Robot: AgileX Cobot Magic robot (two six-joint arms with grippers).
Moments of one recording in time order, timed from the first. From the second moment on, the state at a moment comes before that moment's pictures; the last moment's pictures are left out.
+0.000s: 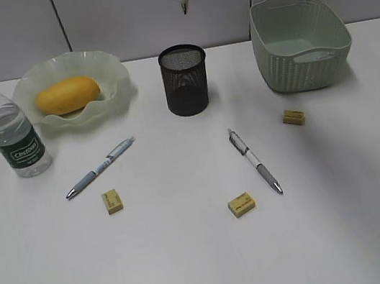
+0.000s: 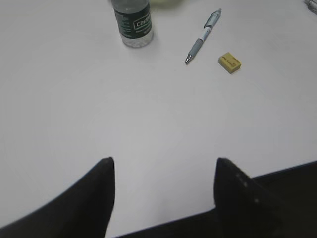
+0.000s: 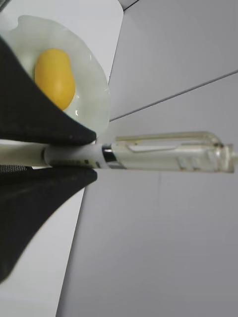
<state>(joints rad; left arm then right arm) -0.20 0.22 -0.53 -0.01 1.07 0.05 0.51 1.89 -1.33 0.01 -0.28 0.19</state>
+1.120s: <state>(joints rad) -0.20 0.22 -0.53 -0.01 1.07 0.05 0.51 2.25 -1.47 -0.01 -0.28 0.18</state>
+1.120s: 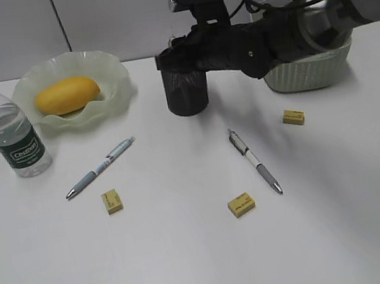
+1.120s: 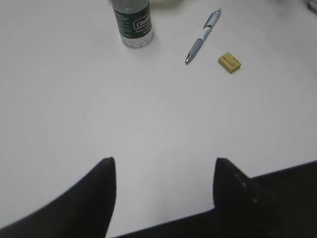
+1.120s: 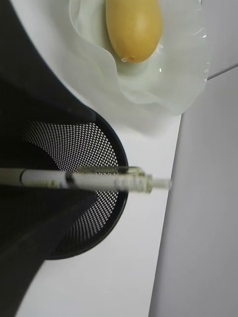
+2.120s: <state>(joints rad) -0.20 0.22 -0.53 -0.01 1.07 0.05 0.51 1.92 -1.62 -0.01 1.06 0.09</state>
